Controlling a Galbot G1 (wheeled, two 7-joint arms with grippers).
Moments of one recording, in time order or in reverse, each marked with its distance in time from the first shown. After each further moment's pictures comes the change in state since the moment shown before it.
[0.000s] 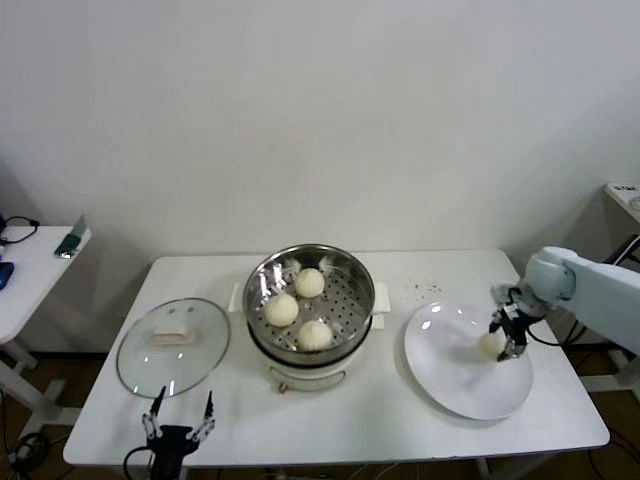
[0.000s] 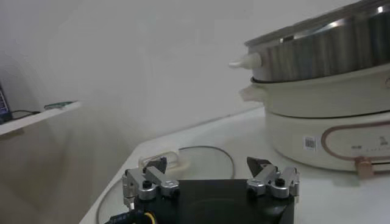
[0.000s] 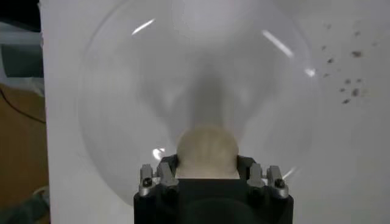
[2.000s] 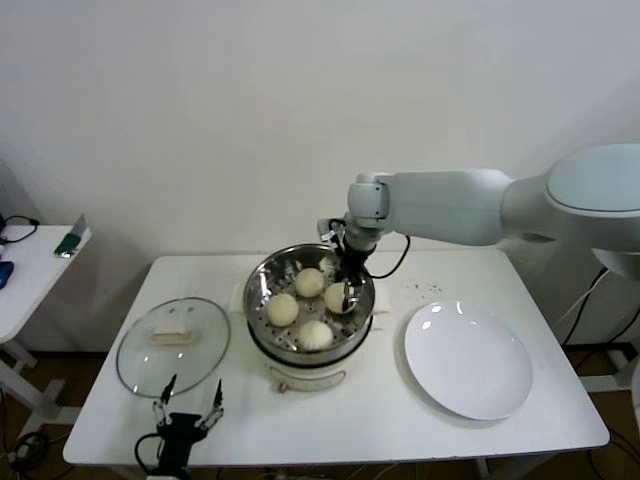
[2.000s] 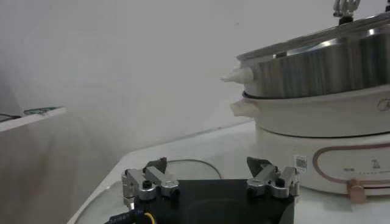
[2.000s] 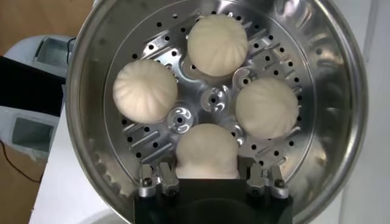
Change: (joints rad) left arm -0.047 0.023 0.022 0.024 -0.045 -0.018 0.021; right arm 0.362 0.721 -0.426 -0.074 0.670 -0.095 0.093
